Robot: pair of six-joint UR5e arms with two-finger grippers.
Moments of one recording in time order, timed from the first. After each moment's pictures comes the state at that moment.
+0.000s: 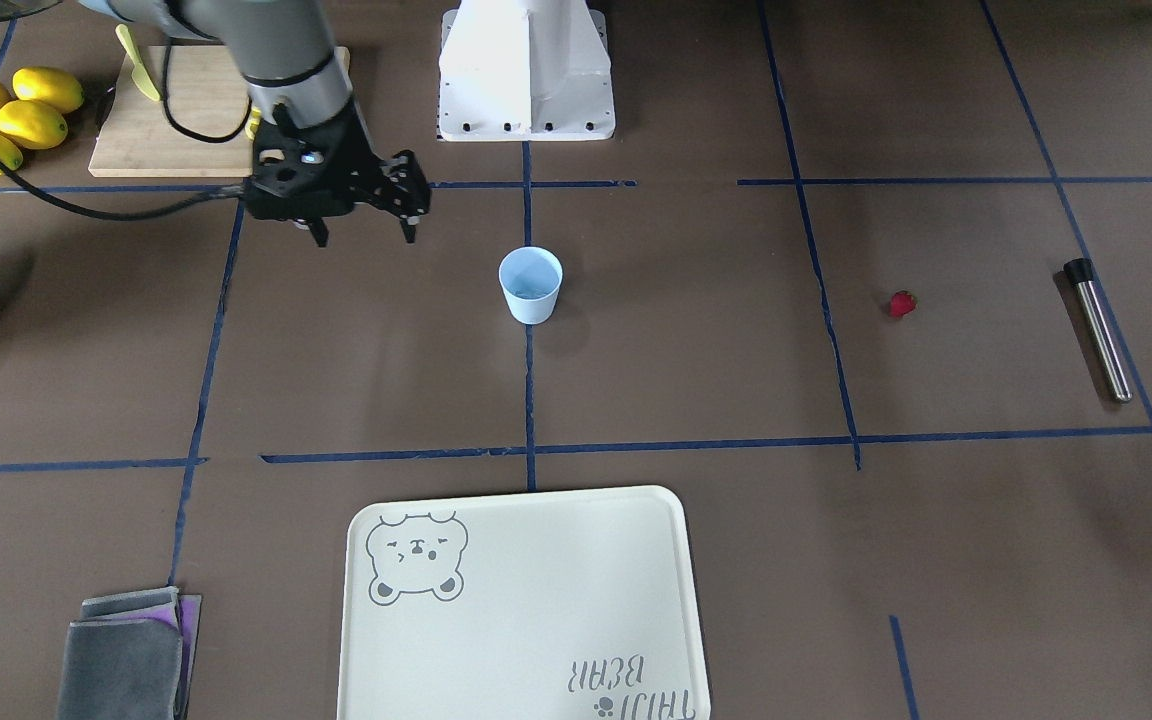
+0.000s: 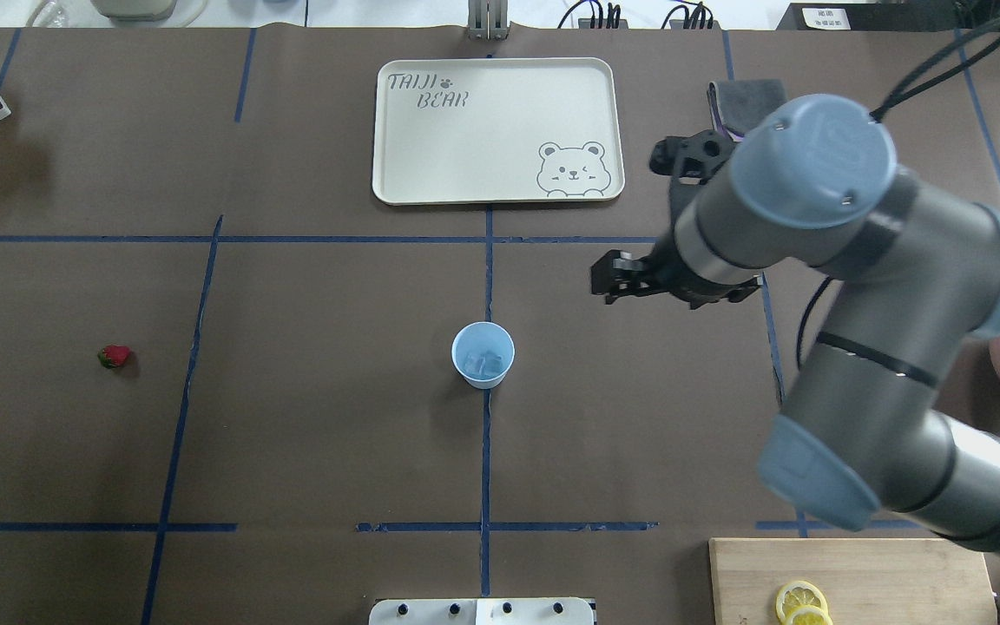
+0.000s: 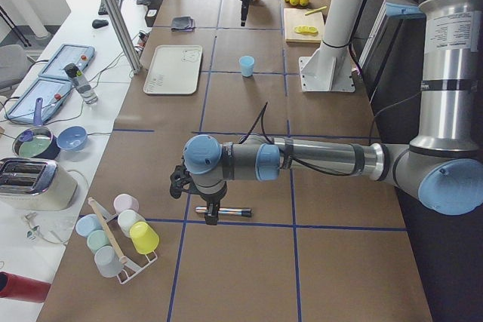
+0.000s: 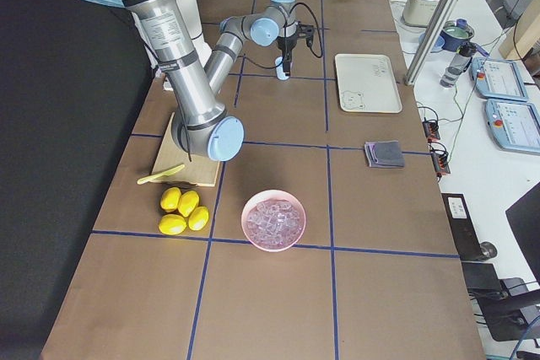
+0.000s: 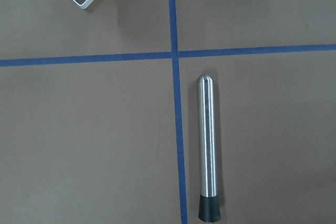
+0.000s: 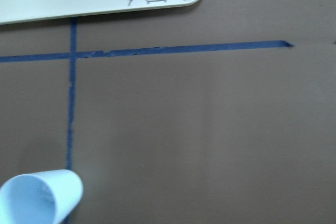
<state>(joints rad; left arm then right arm) -1.59 -1.52 -1.69 -1.48 -2.42 0.09 0.68 -1.14 2.09 -1.74 1.95 1.14</state>
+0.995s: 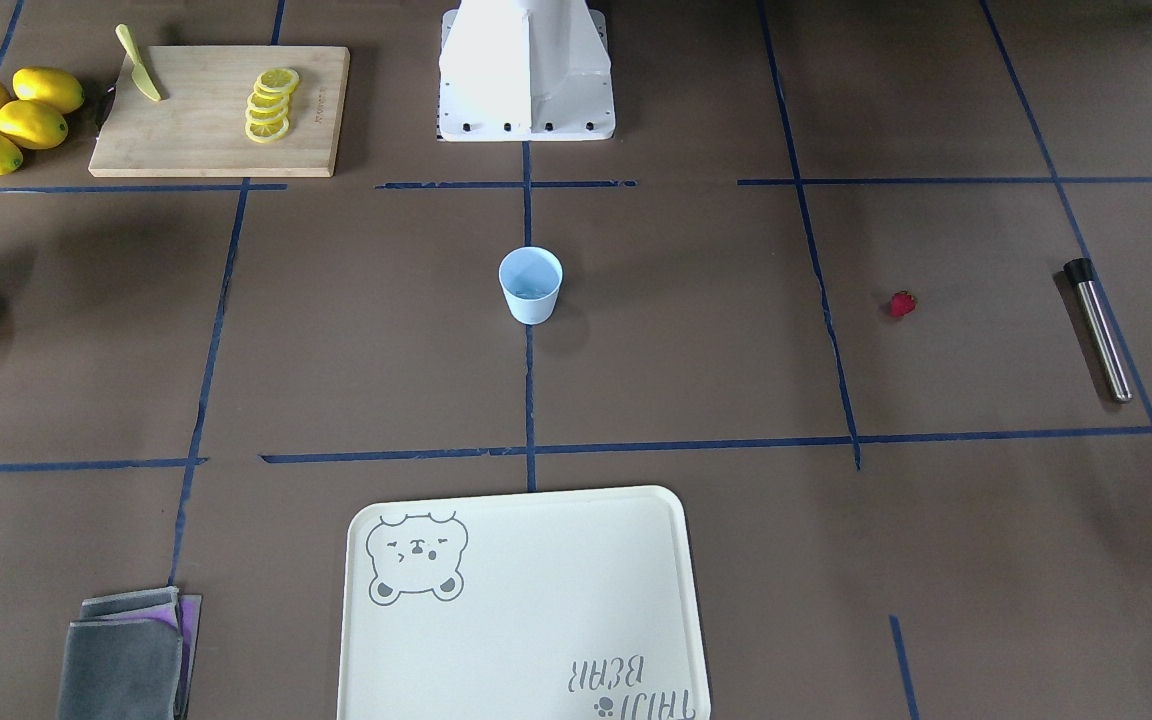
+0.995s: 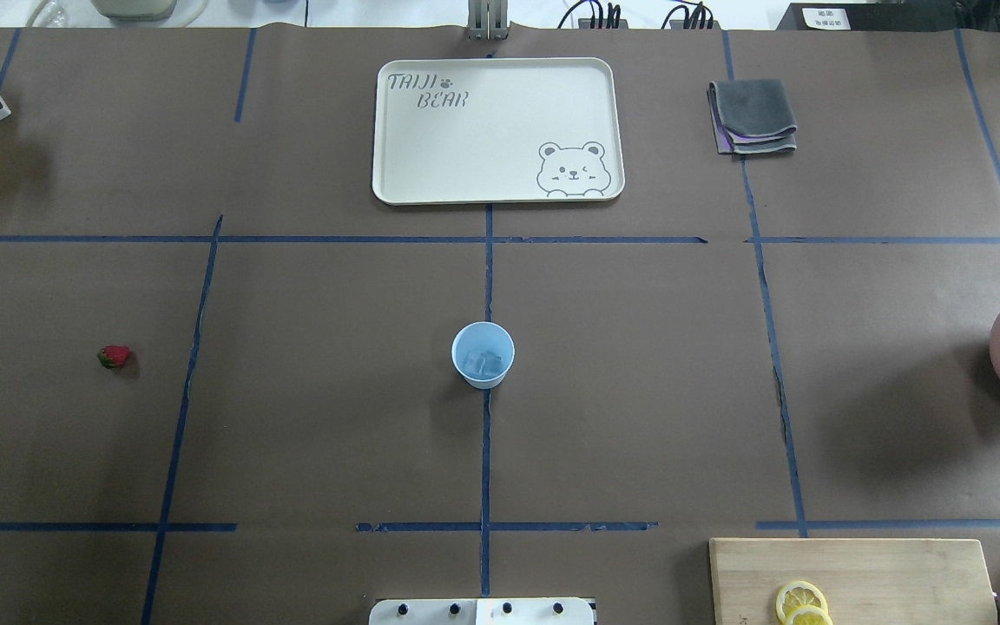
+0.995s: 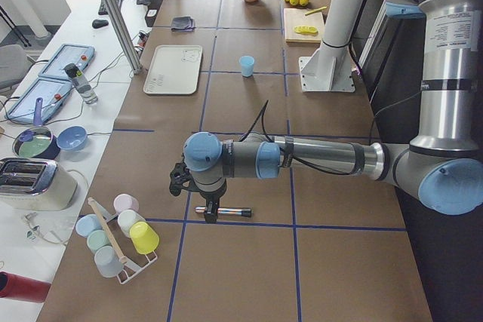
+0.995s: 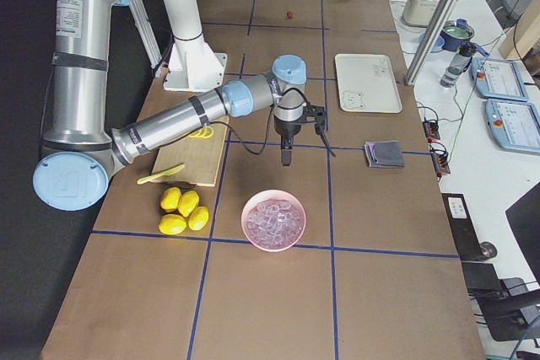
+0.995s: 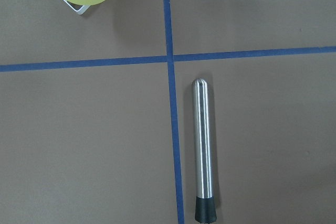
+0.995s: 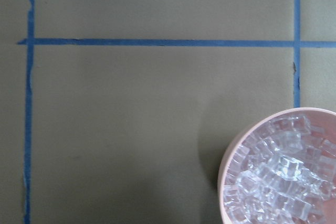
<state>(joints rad) -1.59 -1.52 -1.70 -1.48 -2.42 0.09 1.21 -1.69 2.10 -1.68 2.21 0.48</state>
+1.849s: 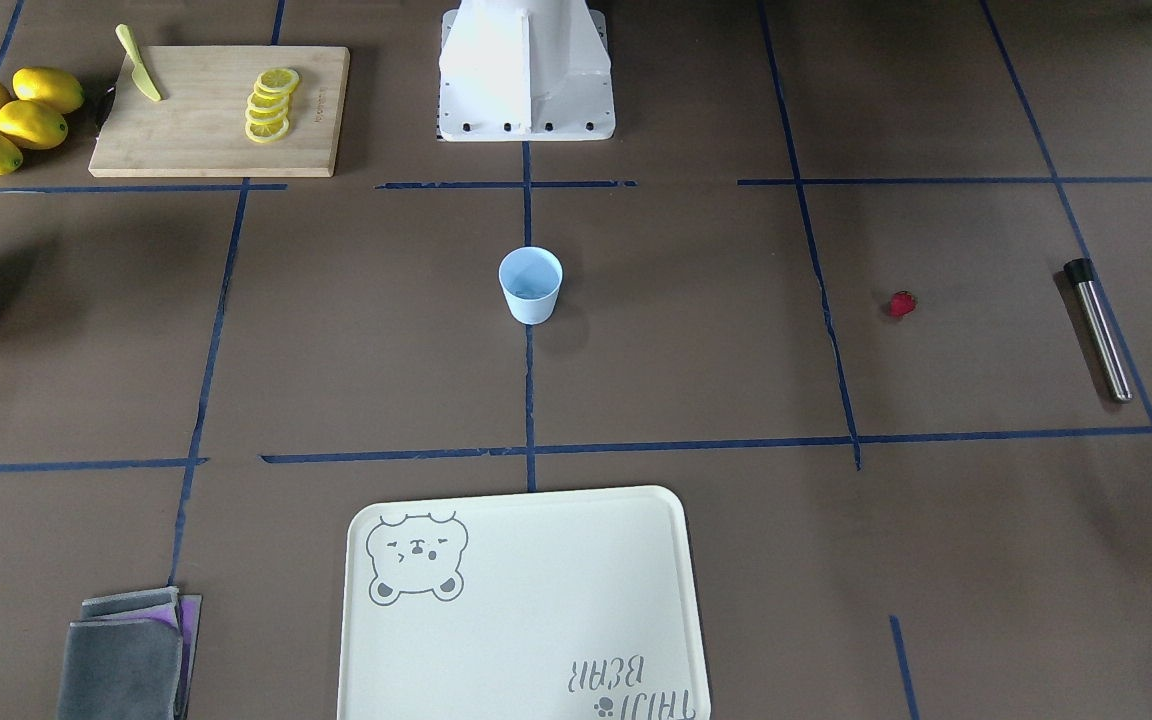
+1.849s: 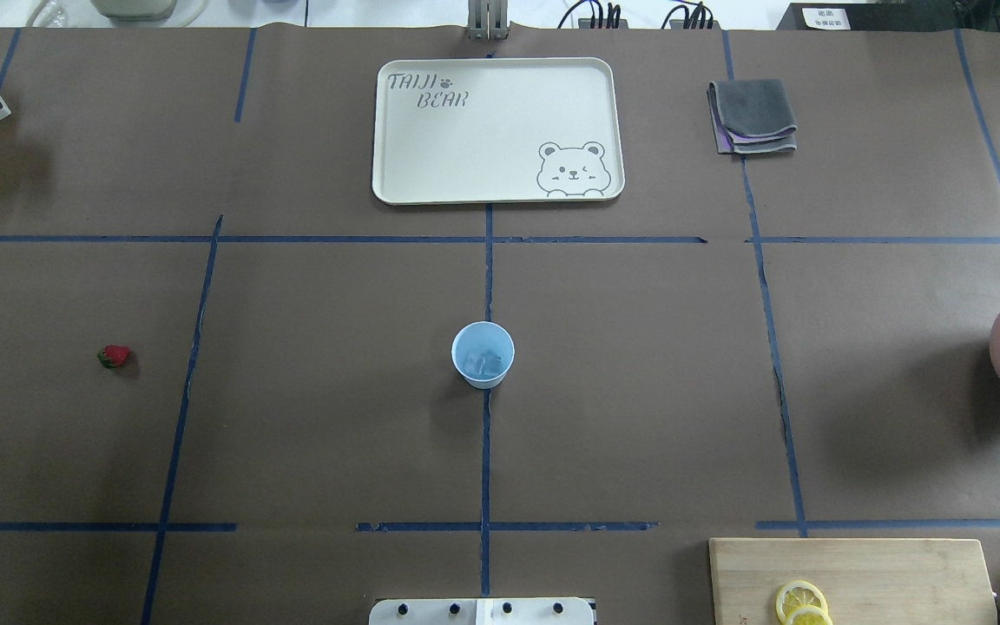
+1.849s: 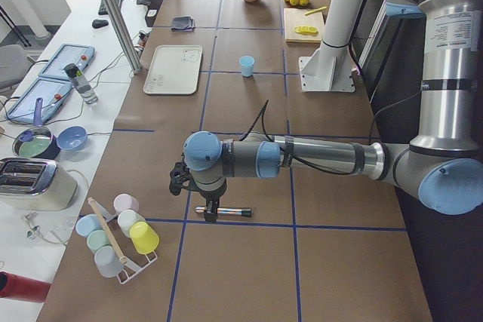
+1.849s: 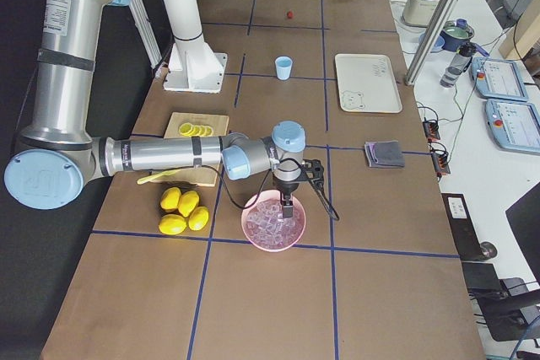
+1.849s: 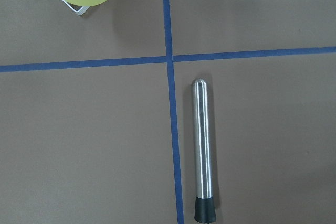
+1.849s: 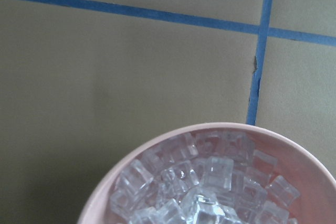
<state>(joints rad) -1.59 -1.52 -1.70 -1.48 -2.42 0.09 1.24 -1.76 1.75 -1.28 2.22 0.31</state>
